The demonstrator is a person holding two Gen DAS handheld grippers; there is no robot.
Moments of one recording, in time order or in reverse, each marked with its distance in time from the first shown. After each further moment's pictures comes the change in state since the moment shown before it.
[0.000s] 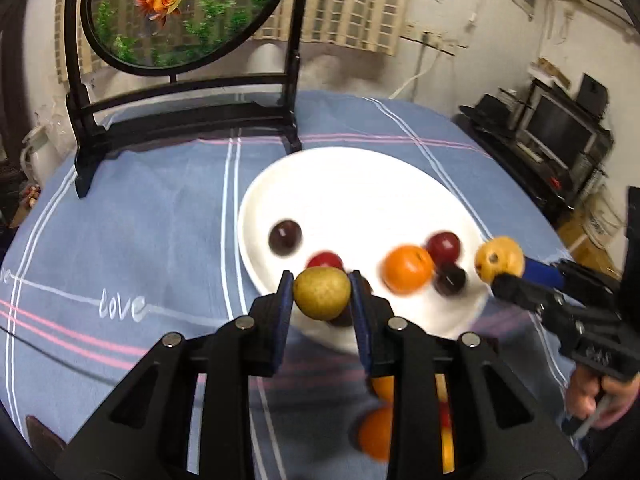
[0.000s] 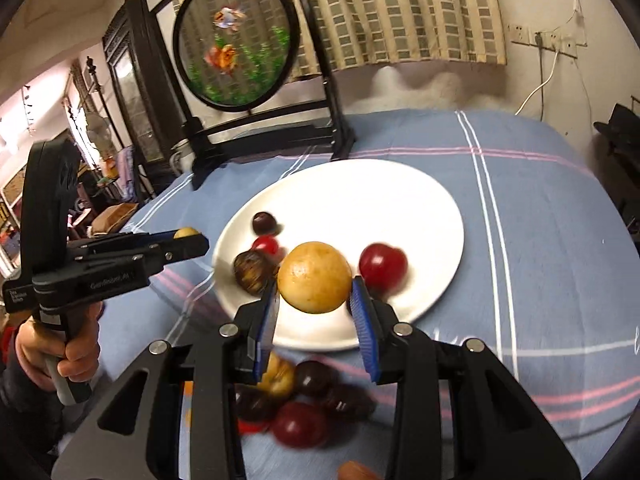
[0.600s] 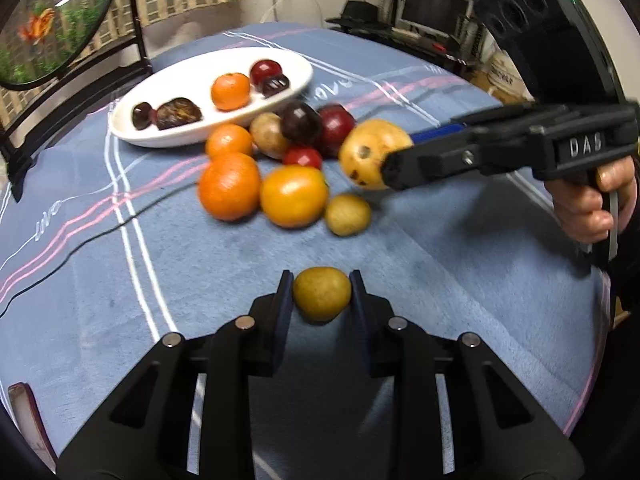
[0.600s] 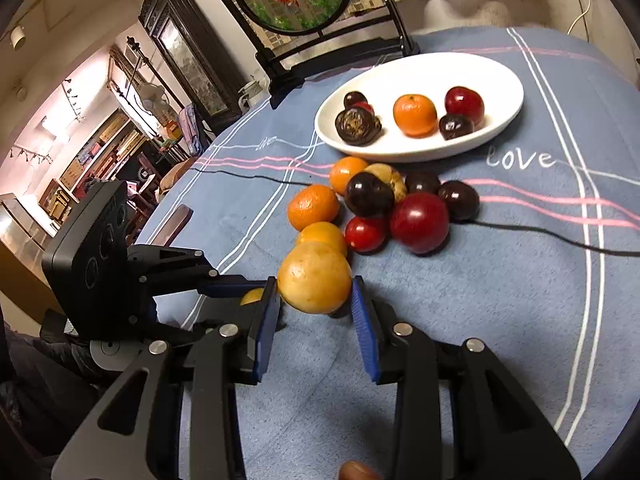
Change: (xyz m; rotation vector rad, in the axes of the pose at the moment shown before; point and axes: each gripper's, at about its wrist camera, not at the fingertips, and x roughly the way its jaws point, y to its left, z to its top) left arm -0.065 -0.059 -0.158 0.401 0.159 -0.256; right arm -0.057 0.032 -0.096 0.057 0.198 0.294
